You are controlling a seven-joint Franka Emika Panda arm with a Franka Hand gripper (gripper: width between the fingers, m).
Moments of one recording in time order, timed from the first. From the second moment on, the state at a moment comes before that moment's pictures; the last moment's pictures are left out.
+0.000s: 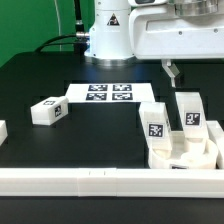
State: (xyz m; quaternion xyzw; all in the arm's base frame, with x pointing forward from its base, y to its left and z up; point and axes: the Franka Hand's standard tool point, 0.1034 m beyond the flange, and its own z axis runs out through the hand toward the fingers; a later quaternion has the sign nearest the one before) arm 0.615 0.100 0.117 -0.97 0.25 0.01 0.08
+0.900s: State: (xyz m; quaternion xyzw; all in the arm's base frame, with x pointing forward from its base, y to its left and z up) arm 0.607 0.093 0.108 -0.97 -0.24 -0.02 0.05
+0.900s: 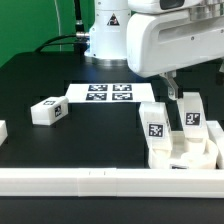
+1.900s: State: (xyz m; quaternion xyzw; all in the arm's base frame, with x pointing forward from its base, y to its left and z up) arm 0.605 0.085 0.094 -0.80 -0.60 -0.03 -0.01
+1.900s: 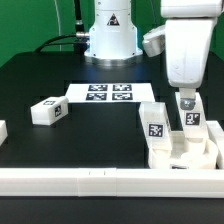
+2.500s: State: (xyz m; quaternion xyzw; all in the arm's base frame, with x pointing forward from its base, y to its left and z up) arm 0.602 0.084 0.085 -0.81 -0.59 -0.03 -0.01
